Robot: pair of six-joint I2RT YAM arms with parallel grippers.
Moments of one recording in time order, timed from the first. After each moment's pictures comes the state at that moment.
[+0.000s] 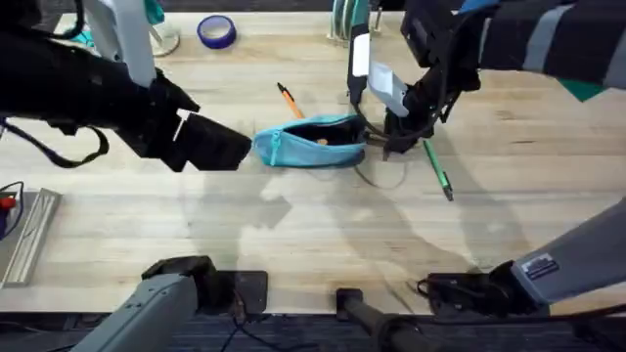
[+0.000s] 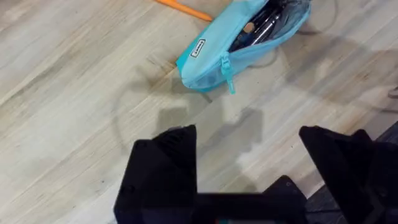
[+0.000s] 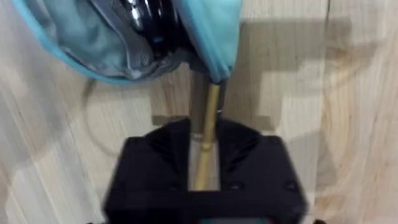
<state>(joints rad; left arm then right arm) 0.11 1.07 1.31 -1.43 0.45 0.67 0.30 1.83 1.22 -0.89 -0.24 -1.13</state>
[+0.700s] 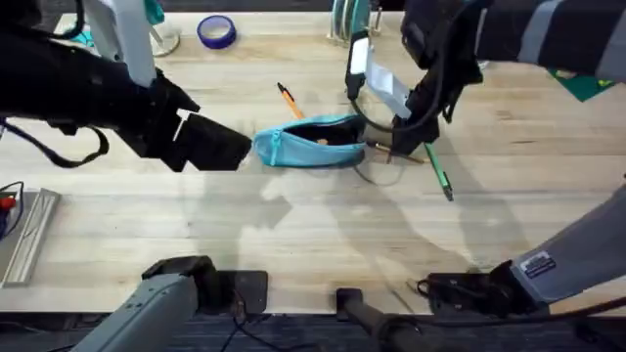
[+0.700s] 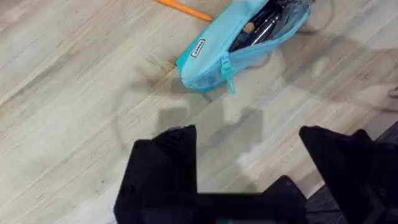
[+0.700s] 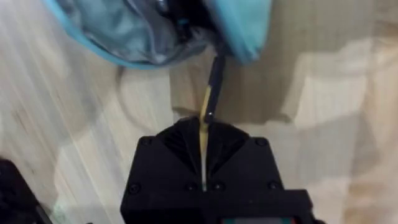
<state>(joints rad) 0.11 1.07 1.31 -1.43 0.45 0.67 0.31 1.86 1.29 -1.05 -0.21 -1.08</state>
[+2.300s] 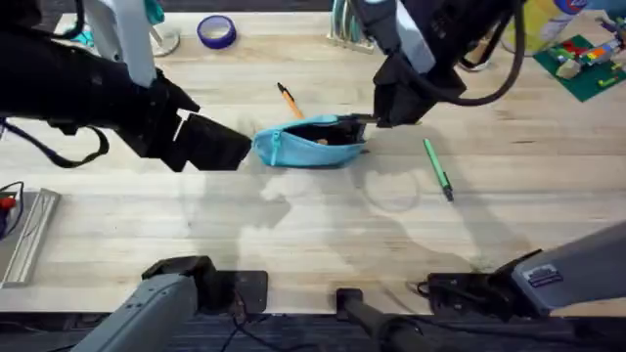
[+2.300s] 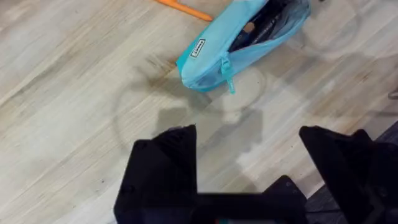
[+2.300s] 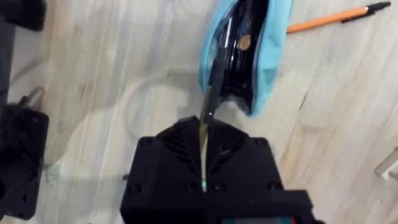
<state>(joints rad) 0.11 1.07 1.31 -1.43 0.45 0.67 0.42 1.75 1.70 -1.47 -0.39 -1.42</state>
